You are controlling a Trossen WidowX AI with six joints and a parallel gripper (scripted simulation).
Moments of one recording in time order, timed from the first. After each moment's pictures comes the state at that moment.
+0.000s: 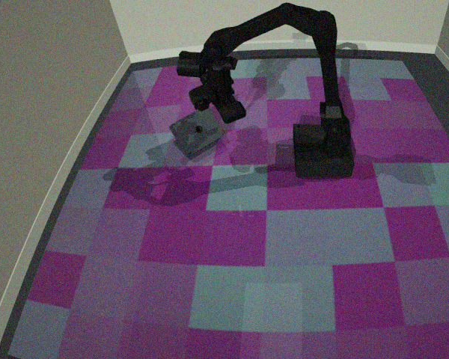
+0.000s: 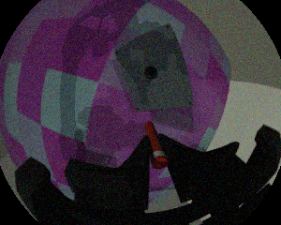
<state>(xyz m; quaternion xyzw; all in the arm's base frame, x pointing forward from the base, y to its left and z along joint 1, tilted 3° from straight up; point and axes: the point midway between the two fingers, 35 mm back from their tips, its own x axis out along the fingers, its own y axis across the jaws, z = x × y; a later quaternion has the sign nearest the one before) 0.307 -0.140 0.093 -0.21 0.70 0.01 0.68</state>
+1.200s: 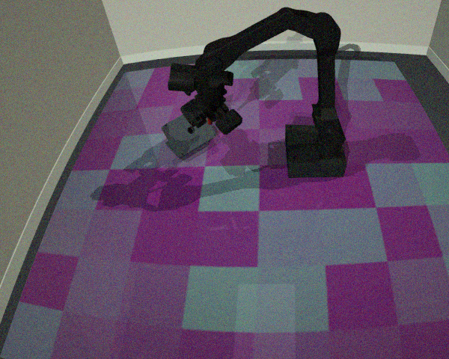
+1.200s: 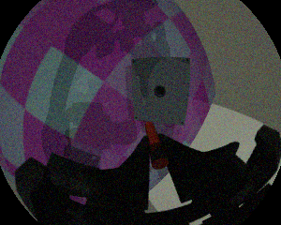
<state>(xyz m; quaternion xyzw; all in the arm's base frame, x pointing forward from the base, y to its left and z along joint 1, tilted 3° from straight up) 0.321 -0.108 0.099 -0.38 0.66 0.04 0.64</state>
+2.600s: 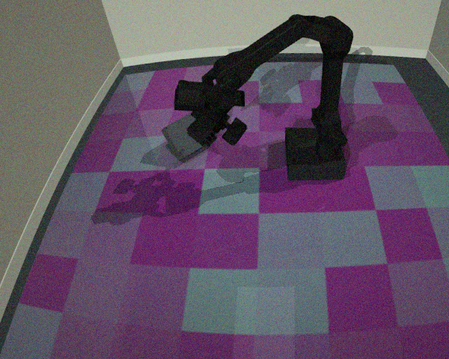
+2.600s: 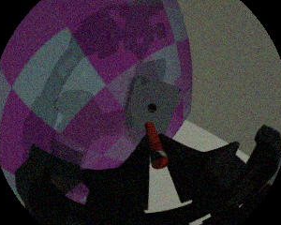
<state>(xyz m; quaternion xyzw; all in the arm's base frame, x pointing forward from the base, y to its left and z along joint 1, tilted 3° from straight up) 0.331 -0.066 0.110 -0.55 0.60 0.06 0.58</state>
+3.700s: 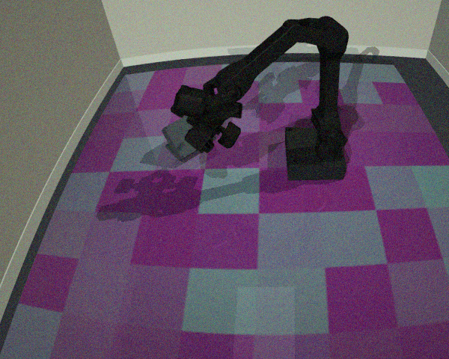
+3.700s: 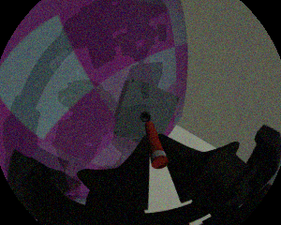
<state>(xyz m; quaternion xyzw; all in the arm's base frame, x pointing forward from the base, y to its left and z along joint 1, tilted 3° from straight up) 0.350 -0.076 0.092 -0.60 0.56 0.05 0.56</state>
